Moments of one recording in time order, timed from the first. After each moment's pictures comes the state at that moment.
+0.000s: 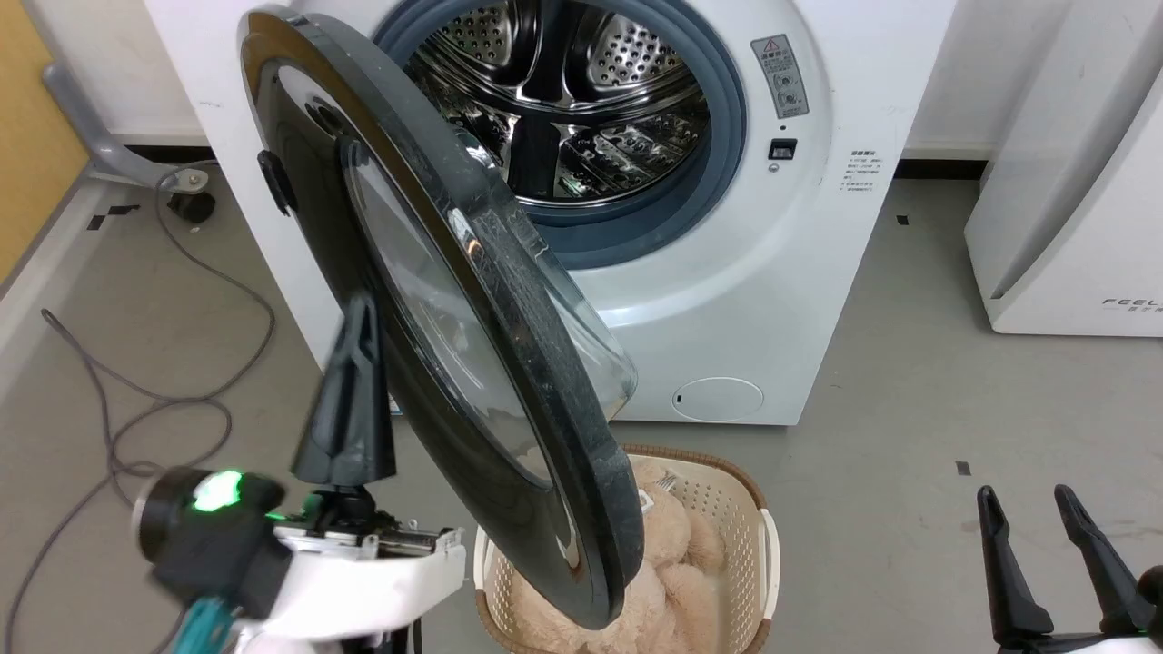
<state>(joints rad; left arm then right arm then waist) -0.09 0.11 -0.20 -0.29 -0.20 0.09 -0.26 0.22 -0.05 -0.12 -0.28 0.20 0.13 0.04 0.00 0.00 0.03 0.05</state>
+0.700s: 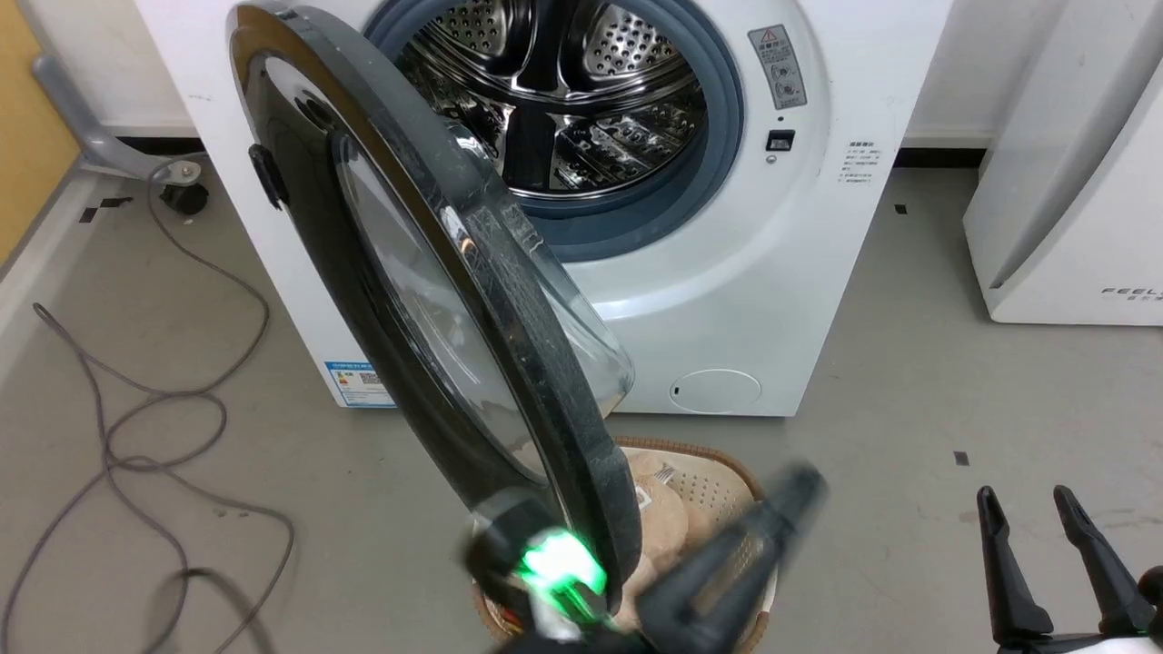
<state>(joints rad) -0.09 0.09 -0.67 -0.46 -0.23 -0.11 -0.15 0.22 -0.05 -0.12 -0.27 0.20 0.13 0.04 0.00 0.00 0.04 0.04</state>
